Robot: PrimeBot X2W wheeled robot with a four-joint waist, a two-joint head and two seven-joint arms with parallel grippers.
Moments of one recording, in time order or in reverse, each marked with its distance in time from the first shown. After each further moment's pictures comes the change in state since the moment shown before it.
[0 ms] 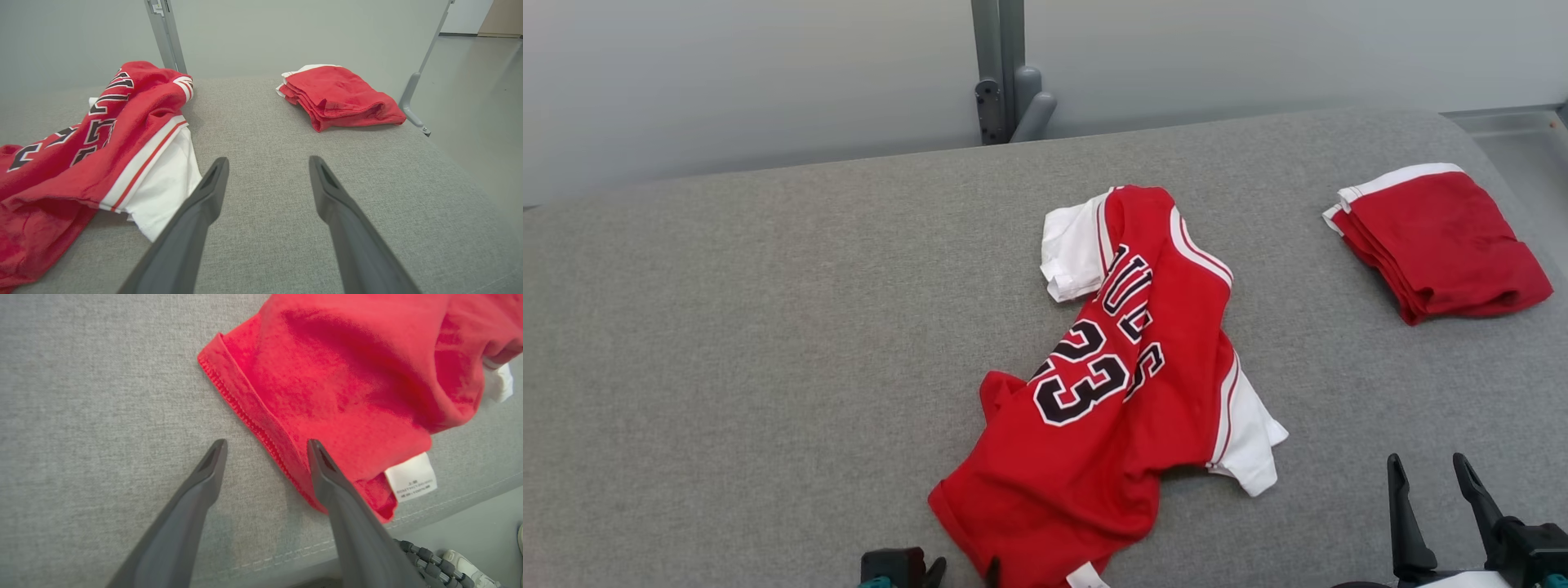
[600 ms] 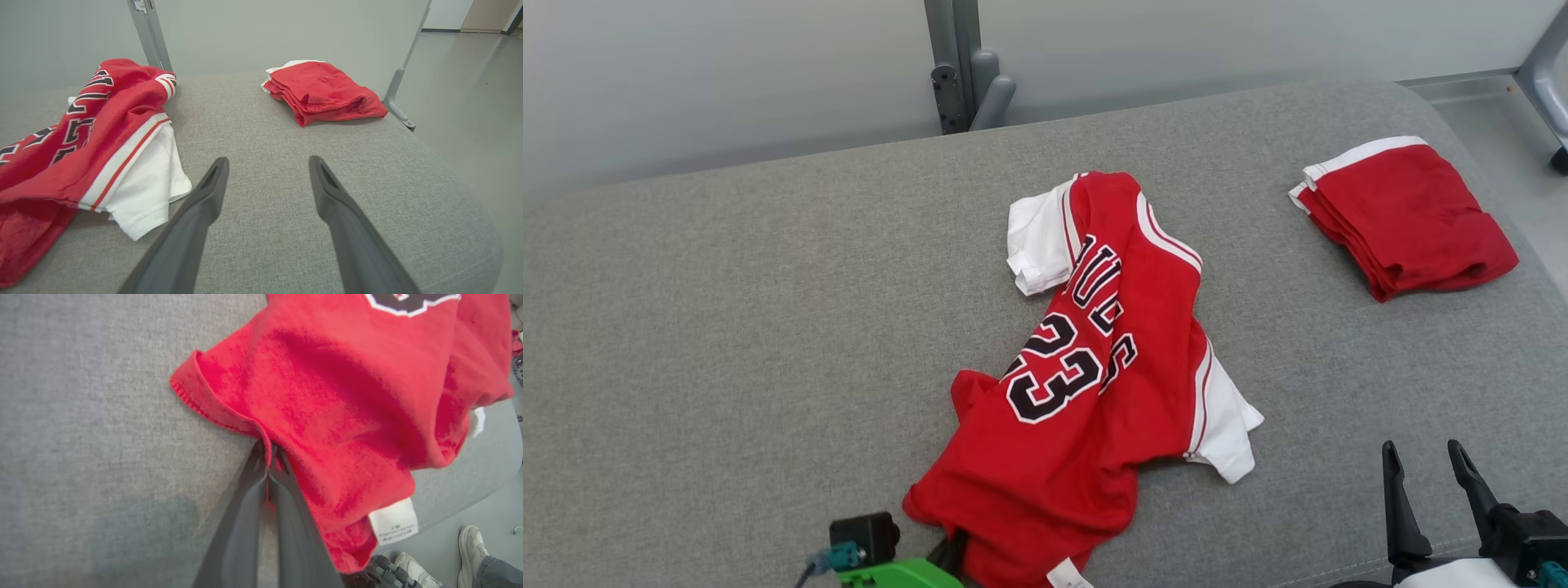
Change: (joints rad) left arm -0.049 -0.015 0.064 0.057 -0.138 -0.068 0.023; right arm -0.025 0.000 0.008 0.004 -0.003 0.000 0.000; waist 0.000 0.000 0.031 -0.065
